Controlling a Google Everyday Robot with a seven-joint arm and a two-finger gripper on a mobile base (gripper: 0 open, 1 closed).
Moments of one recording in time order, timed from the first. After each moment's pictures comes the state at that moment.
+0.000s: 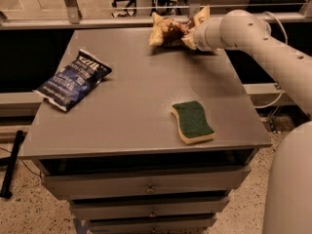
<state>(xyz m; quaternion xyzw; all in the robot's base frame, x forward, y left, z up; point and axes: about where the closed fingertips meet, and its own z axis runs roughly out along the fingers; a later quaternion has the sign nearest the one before) 0.845 -0.132 0.861 -0.41 0.74 -0.01 0.53</state>
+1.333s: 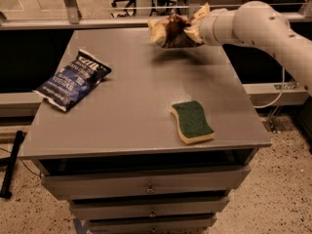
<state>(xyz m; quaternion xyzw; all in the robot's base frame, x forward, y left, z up) 0.799 -0.127 0.915 -0.44 0.70 -0.03 0.56</state>
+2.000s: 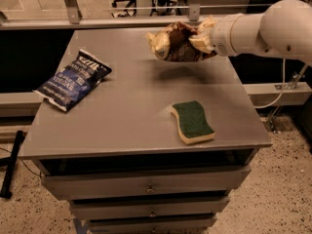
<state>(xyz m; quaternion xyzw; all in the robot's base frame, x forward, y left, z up) 0.706 -0.129 0.933 -0.44 0.71 0.03 0.55</state>
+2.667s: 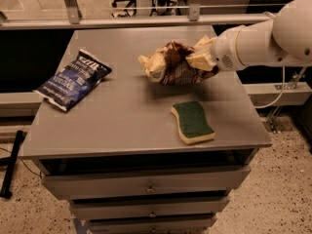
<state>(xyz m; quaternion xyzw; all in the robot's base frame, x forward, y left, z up) 0.628 -0.113 0.916 -0.45 0.75 0.11 0.48</state>
